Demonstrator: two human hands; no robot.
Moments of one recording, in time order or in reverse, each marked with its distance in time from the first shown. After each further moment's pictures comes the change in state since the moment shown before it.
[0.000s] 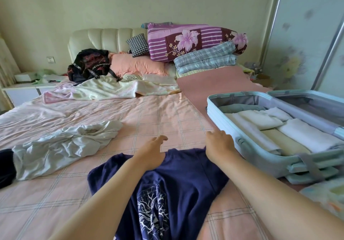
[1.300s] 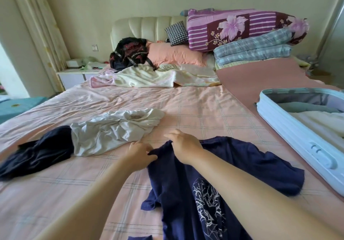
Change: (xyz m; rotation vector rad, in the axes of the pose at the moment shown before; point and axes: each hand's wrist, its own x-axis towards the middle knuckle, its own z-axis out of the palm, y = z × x) left_hand -0.071 -0.141 -0.067 0.151 -0.015 -0.392; right_hand 0.024 -0.233 0.024 0.475 -0.144 -0.578
